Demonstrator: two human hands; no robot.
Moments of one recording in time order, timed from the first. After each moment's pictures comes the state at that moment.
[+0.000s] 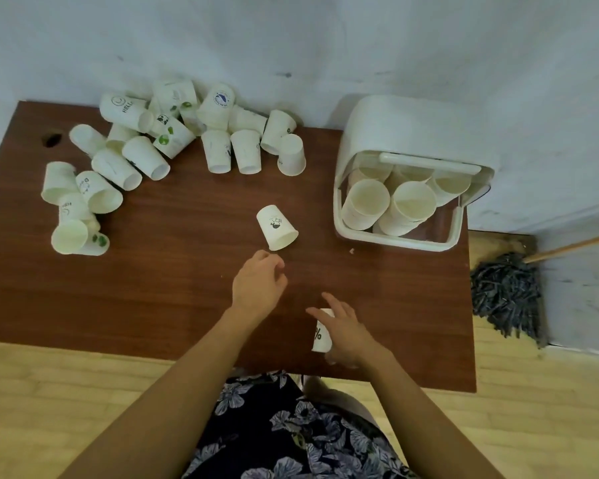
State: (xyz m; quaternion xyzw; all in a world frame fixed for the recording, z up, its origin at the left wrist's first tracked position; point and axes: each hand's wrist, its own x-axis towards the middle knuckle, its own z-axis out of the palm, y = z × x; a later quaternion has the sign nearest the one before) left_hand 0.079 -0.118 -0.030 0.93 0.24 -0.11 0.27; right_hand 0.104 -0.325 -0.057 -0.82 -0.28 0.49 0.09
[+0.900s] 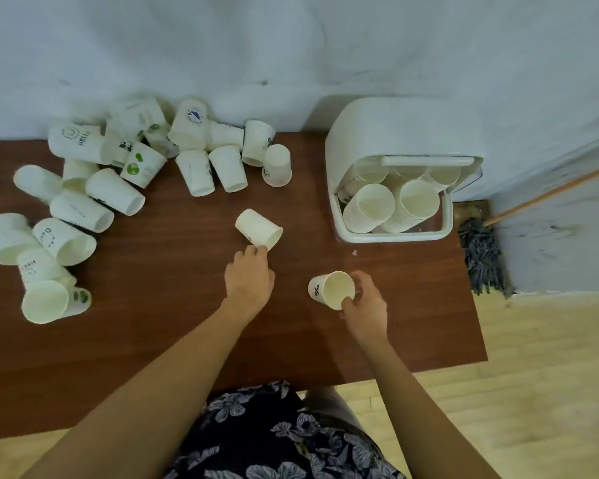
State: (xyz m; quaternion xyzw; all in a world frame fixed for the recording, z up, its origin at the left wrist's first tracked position) left_hand 0.124 -0.040 -0.053 0.96 0.14 -0.18 0.15; right_hand 0.107 -0.262 -0.055 -0.89 0.17 0.22 0.36
